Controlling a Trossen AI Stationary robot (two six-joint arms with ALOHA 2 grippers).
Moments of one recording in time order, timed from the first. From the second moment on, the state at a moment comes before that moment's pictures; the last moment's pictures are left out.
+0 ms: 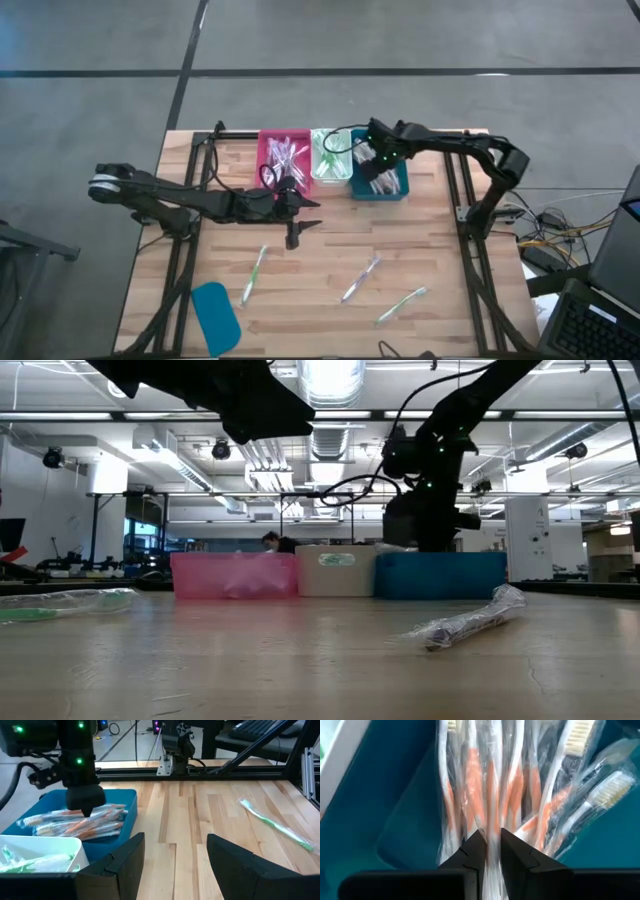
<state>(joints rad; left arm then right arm) -0.09 1.31 0.78 0.27 -0.21 -0.01 -0.59 1.72 1.16 -0.75 0.05 0.44</state>
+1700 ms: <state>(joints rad) -0.09 1.31 0.78 0.24 -0.21 -0.07 -0.08 1.21 0.95 -0.56 0.17 0.32</state>
